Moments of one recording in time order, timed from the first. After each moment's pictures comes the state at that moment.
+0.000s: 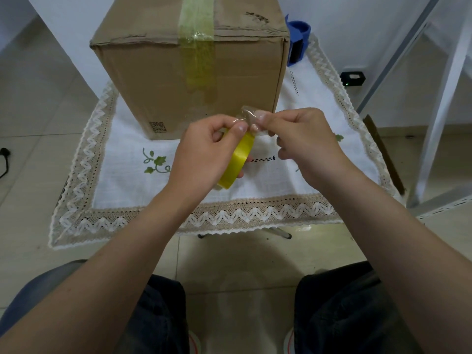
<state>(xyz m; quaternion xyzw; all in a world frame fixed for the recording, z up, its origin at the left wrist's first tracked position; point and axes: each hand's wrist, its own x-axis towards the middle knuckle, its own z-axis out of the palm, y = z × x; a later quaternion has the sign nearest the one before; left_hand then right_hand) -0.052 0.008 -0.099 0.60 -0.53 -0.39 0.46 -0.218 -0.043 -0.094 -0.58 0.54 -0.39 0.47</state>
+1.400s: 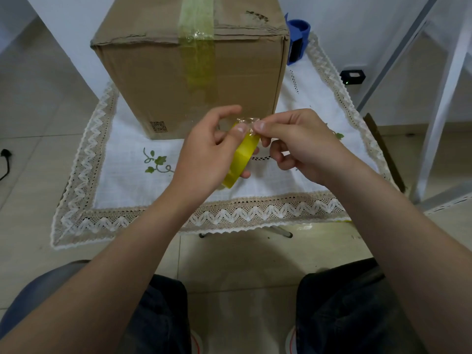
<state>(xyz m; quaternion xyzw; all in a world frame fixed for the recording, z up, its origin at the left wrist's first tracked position) -0.053 0.012 -0.101 0.56 -0.52 -0.43 0.49 -0.224 -0.047 -0.095 -0.56 0.48 -0.33 0.59</state>
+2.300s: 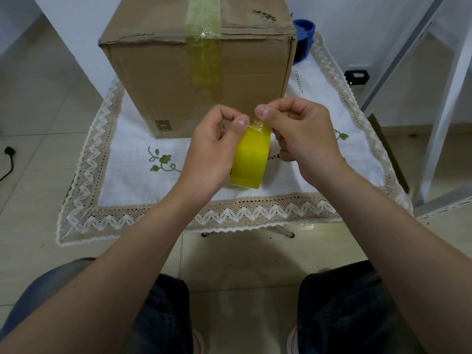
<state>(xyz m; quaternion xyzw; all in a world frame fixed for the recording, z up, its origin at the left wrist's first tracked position) -0.051 0.004 -0.110 0.51 -0.52 -0.43 0.54 -0.211 -0.045 -0.101 -0.54 0.47 -0.48 0.51</state>
